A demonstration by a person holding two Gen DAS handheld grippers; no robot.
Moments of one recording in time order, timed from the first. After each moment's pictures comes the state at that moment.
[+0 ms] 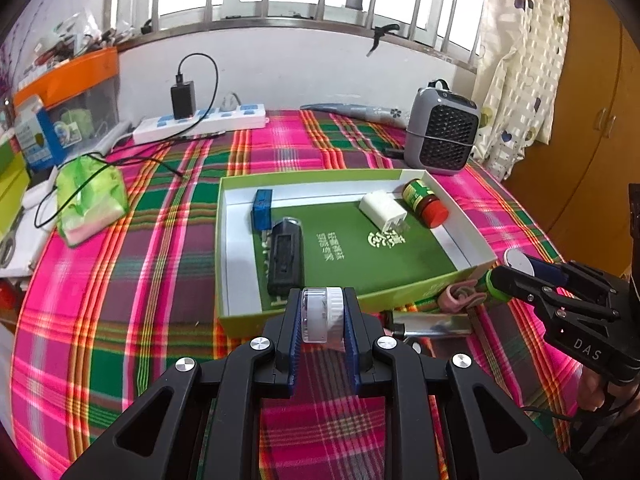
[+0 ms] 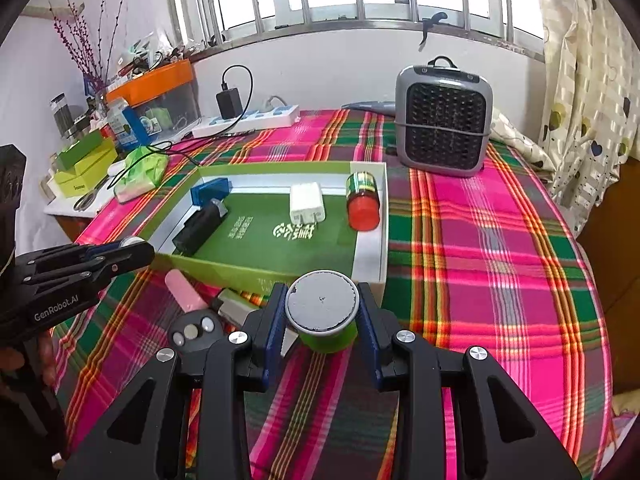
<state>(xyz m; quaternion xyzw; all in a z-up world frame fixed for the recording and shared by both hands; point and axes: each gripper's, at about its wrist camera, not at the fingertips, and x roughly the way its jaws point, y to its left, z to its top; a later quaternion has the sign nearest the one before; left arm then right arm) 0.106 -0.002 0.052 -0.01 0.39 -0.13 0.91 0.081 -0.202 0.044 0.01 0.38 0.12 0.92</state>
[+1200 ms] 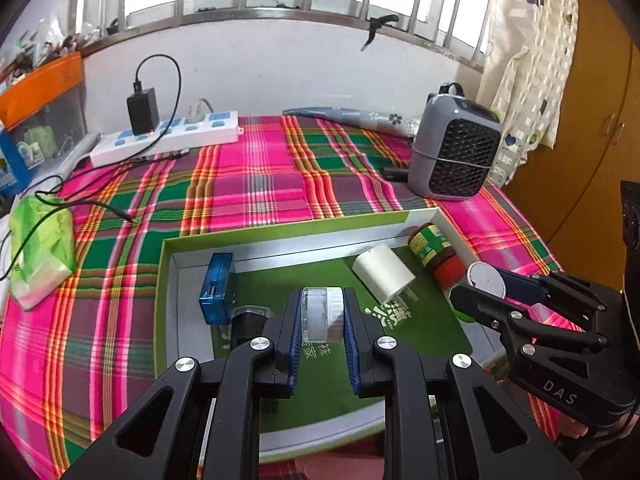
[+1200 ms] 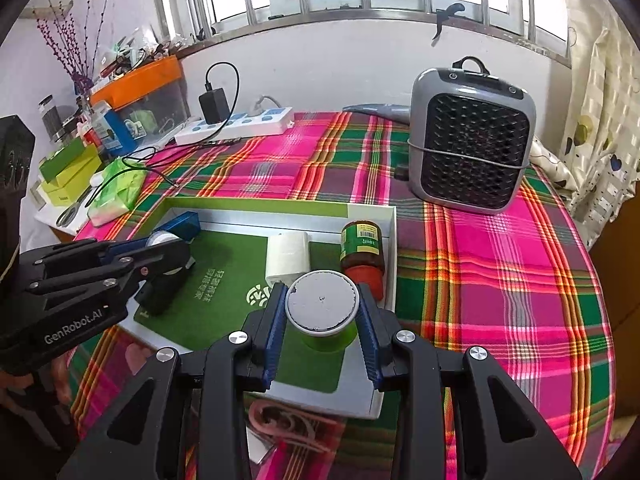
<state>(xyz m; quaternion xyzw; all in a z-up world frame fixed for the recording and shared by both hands) 0.193 -0.035 0.045 -0.01 0.40 -0.14 0.90 0.160 -0.196 0.036 0.00 0.39 0.13 0.91</state>
